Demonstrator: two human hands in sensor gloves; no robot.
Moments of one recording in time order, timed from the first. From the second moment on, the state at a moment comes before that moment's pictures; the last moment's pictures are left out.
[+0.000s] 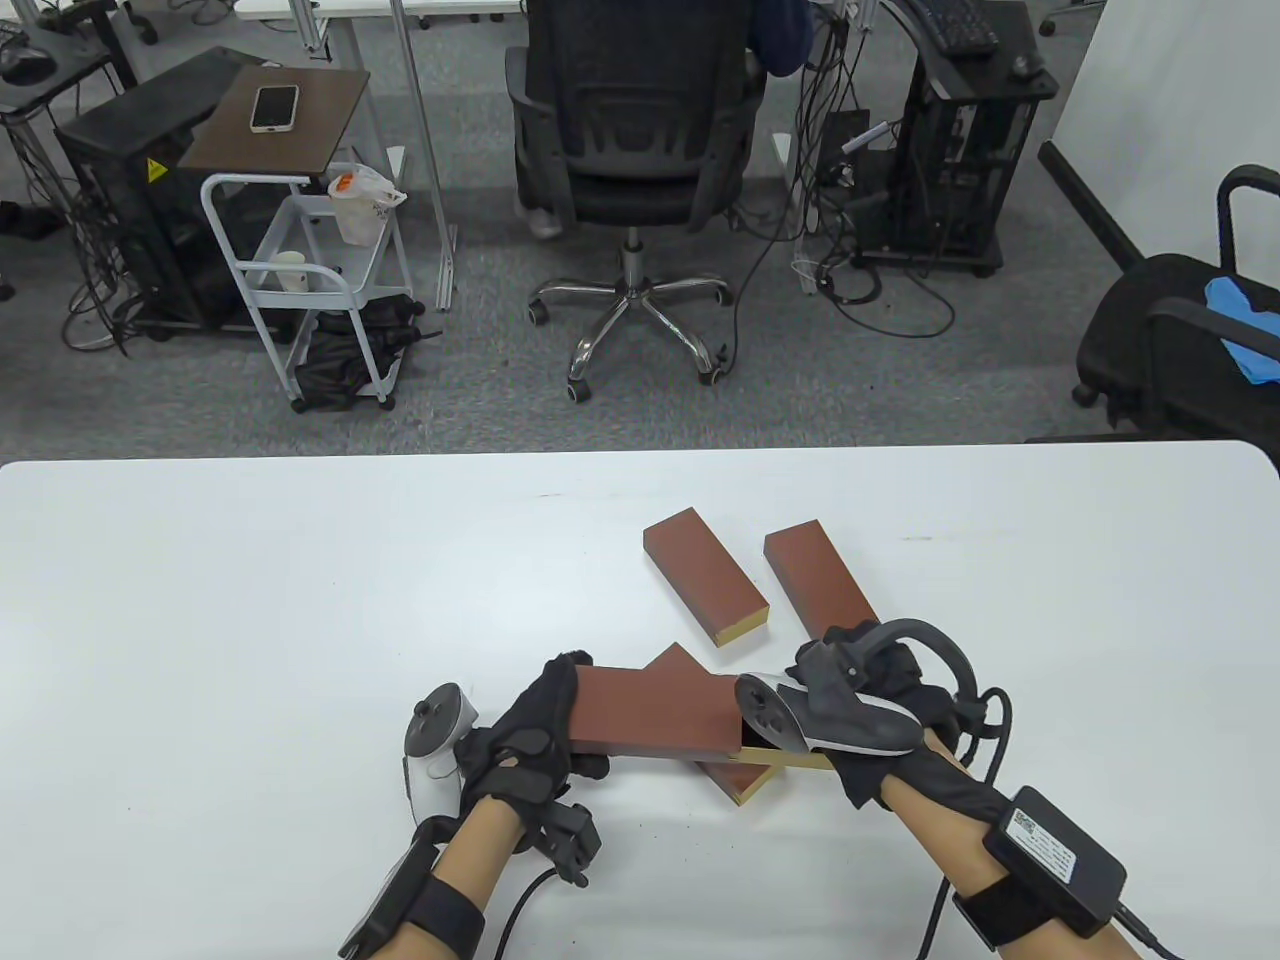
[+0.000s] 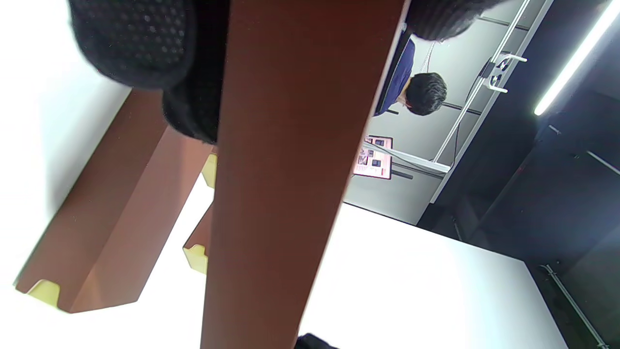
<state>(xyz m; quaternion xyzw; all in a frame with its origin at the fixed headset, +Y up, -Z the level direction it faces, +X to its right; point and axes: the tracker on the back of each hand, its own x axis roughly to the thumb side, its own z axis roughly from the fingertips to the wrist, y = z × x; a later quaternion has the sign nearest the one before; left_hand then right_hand) -0.152 -0.767 -0.327 -0.20 0.01 0.77 0.61 0.111 -0.614 -0.319 -0.22 0.06 -0.95 0.20</state>
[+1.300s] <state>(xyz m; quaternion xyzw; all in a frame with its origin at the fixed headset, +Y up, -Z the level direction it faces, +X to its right) -0.148 -0.779 -0.329 -0.20 -0.02 0.77 0.60 0.229 -0.643 -0.347 -0.01 0.05 -0.95 -0.31</state>
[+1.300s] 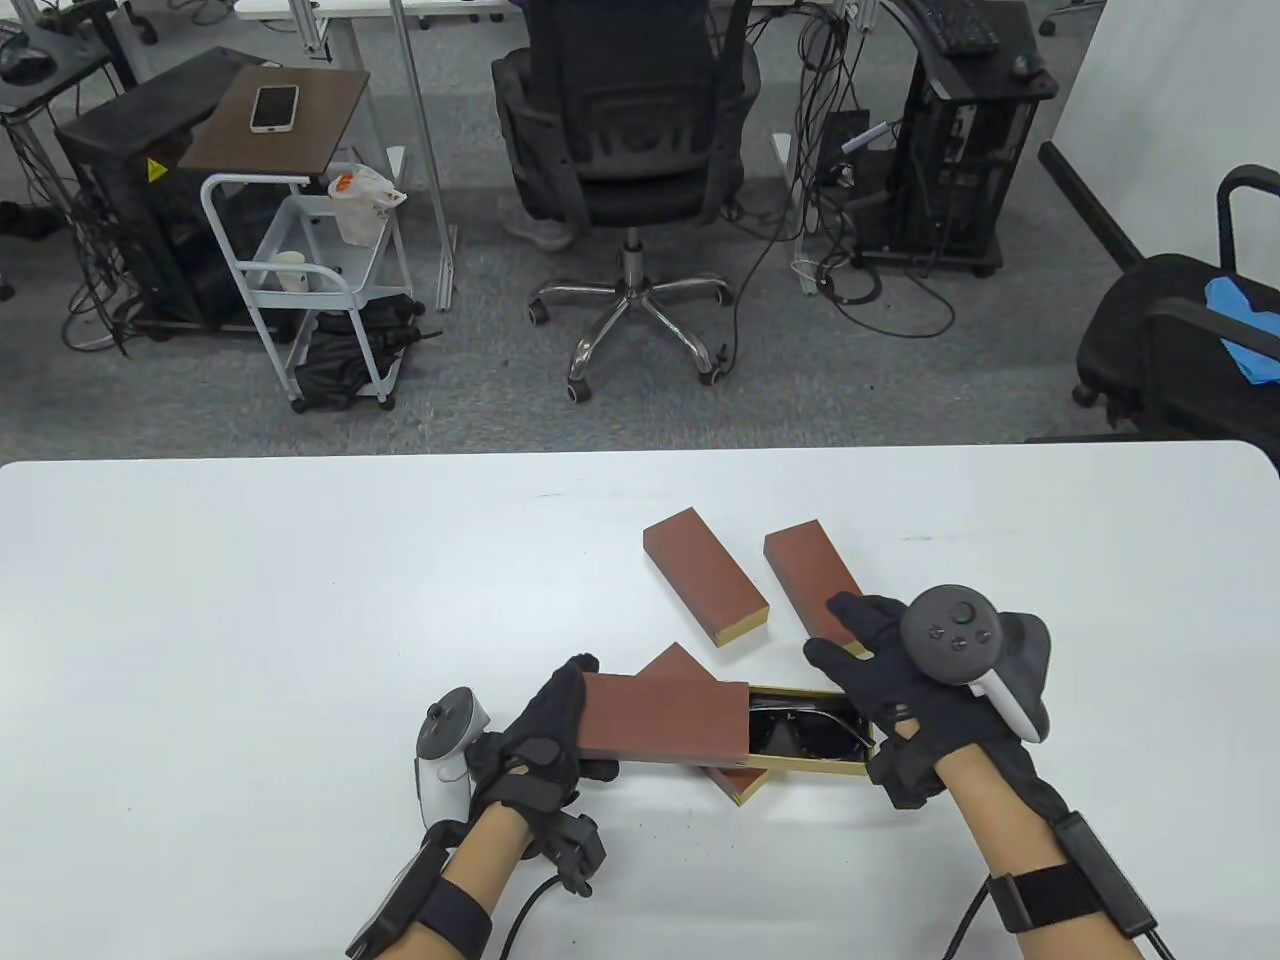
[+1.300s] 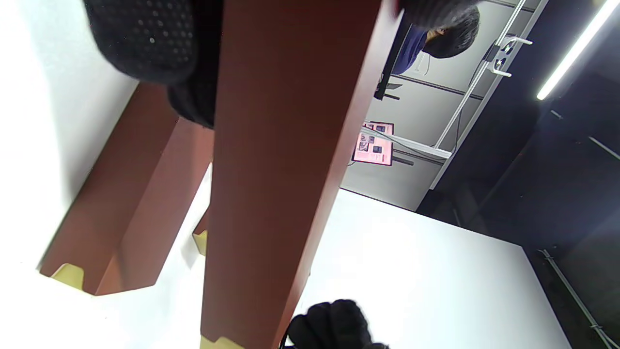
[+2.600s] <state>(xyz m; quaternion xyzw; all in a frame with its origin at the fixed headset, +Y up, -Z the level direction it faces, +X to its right) -0.144 -0.775 -0.329 -0.21 -0.04 0.78 0.59 0.234 -0.727 -0.322 -0.04 0.00 -0.73 -0.68</state>
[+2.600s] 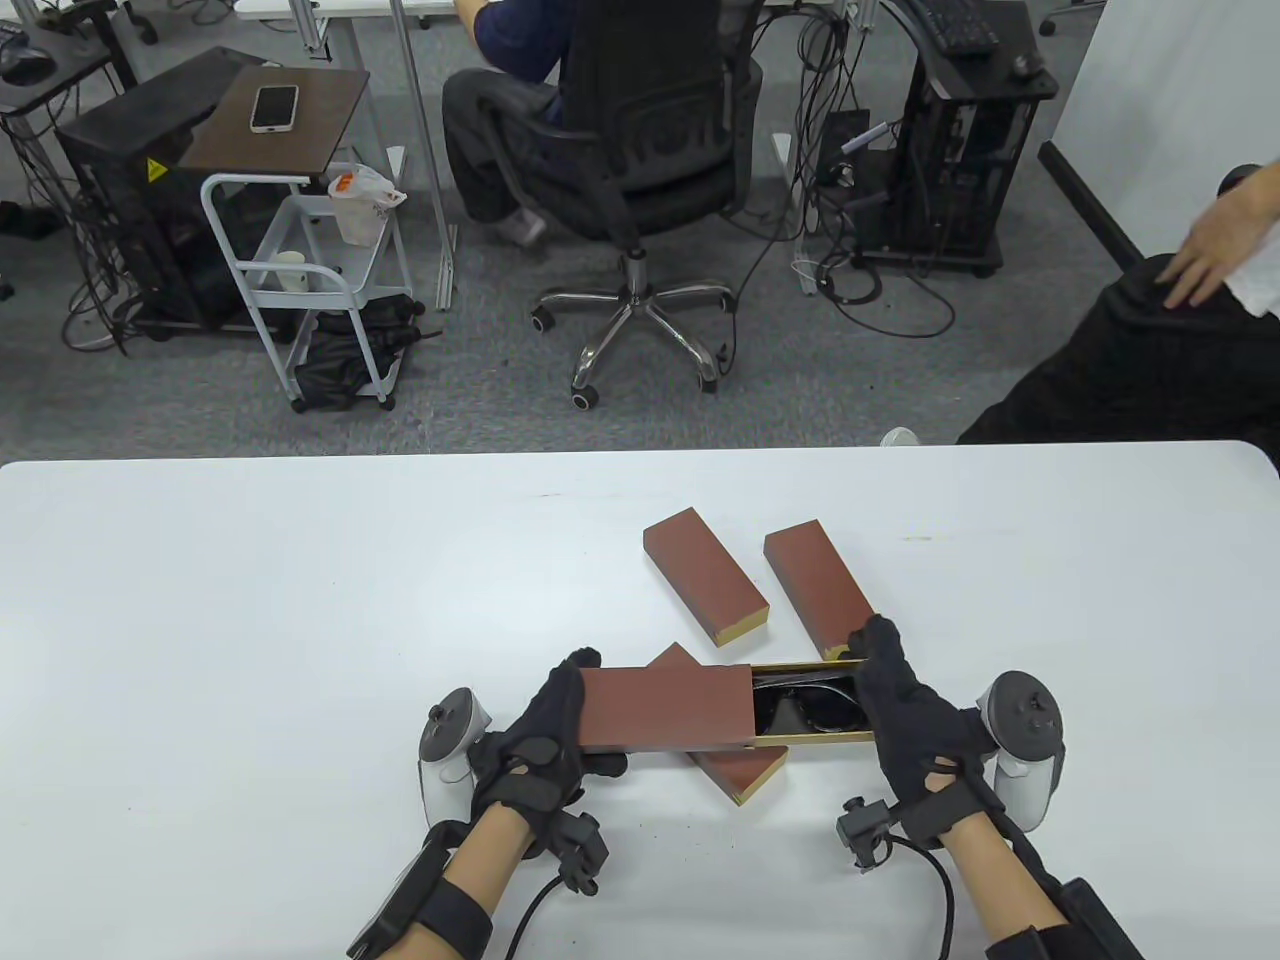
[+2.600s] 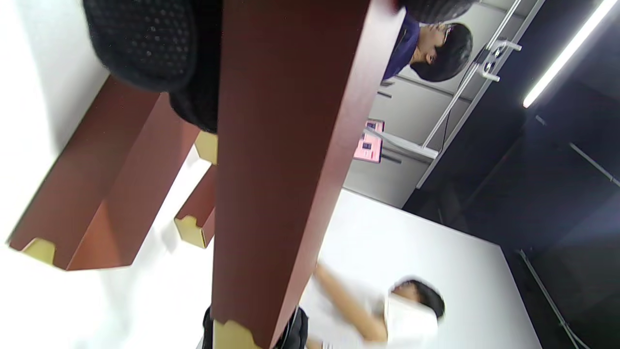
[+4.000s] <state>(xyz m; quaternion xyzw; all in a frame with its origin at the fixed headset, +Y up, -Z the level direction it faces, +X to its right) -0.103 -0.773 -0.314 -0.28 -0.06 0.75 0.59 0.193 -0.722 -0.310 -0.16 -0.08 -0.77 -0.61</state>
